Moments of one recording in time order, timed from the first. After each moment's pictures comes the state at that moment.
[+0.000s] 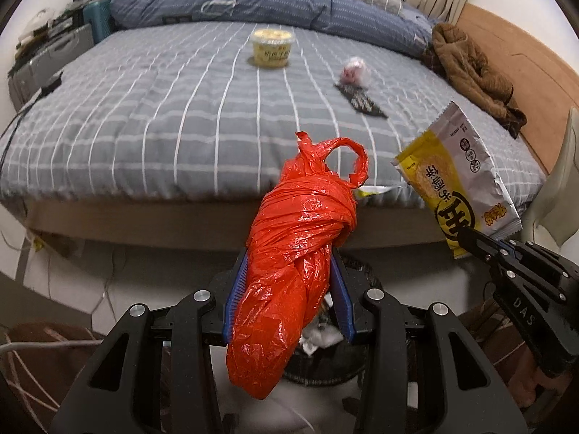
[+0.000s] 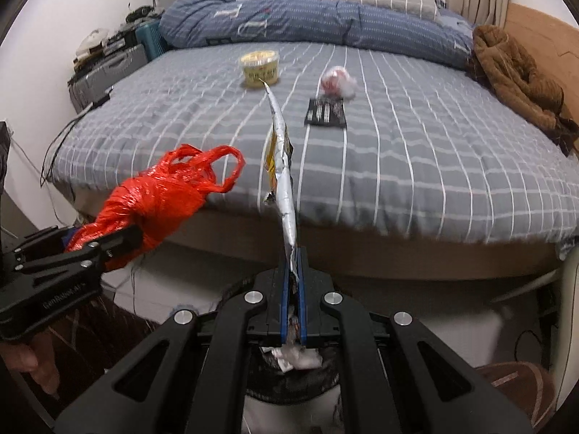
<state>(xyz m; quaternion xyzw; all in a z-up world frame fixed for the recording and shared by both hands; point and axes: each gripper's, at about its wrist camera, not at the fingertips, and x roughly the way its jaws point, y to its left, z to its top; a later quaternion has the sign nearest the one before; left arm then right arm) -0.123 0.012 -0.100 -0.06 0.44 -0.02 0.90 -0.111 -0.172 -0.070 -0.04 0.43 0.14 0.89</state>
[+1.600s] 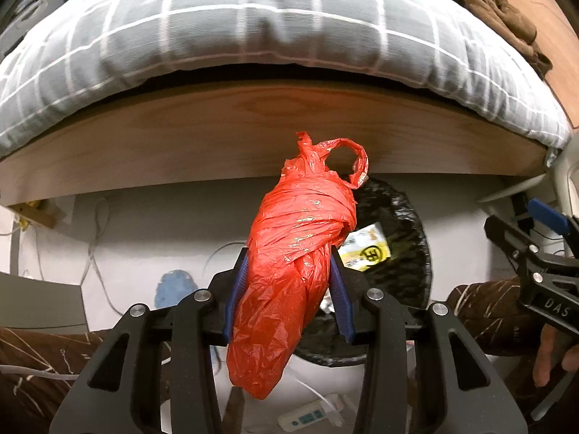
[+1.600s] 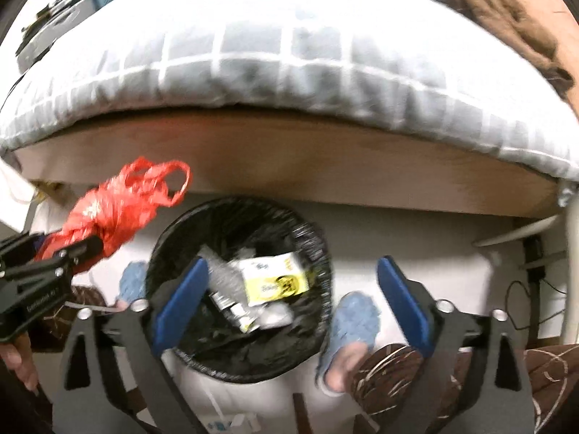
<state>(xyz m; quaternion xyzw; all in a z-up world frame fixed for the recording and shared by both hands) -0.085 0.001 -0.229 -0.02 0.55 -0.03 0.84 -0.080 -0.202 -0.186 -0.06 0.51 0.04 0.86</state>
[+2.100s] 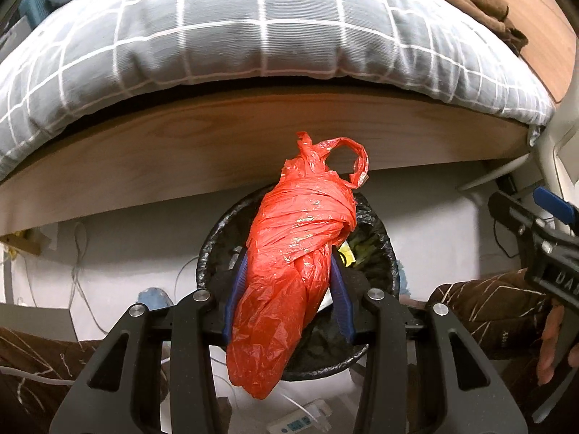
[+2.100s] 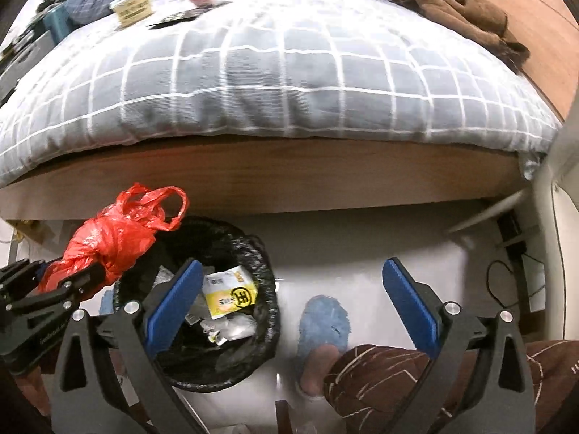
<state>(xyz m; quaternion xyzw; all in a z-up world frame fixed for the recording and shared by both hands) -0.074 -0.060 -0.234 0.00 0.54 -0.07 0.84 -0.077 -0.265 -0.179 -0.02 0.51 -0.03 0.86</state>
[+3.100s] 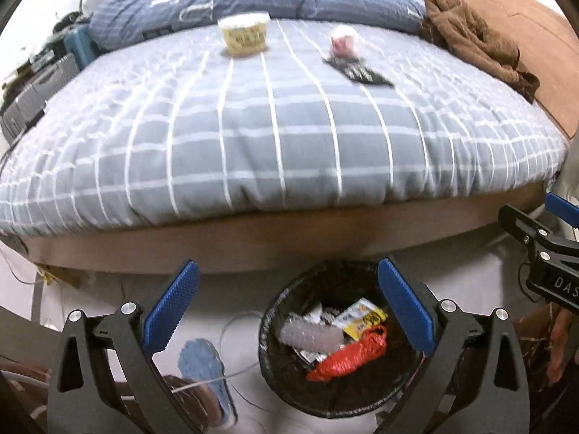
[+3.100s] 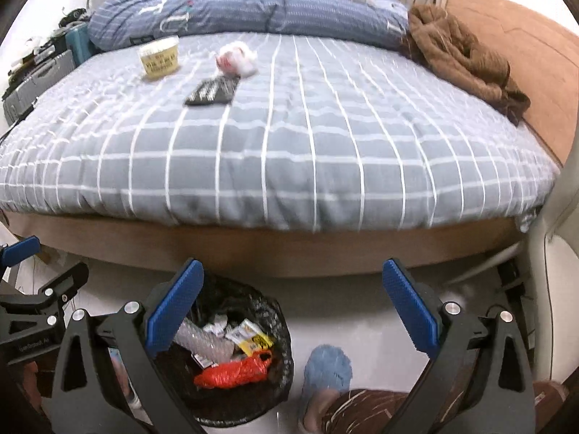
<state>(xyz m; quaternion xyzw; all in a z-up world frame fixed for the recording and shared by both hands) -0.068 -0.024 -0.143 0.02 0.43 0.00 0.90 -0.058 -0.227 -0.108 -0.04 0.41 0.00 0.91</state>
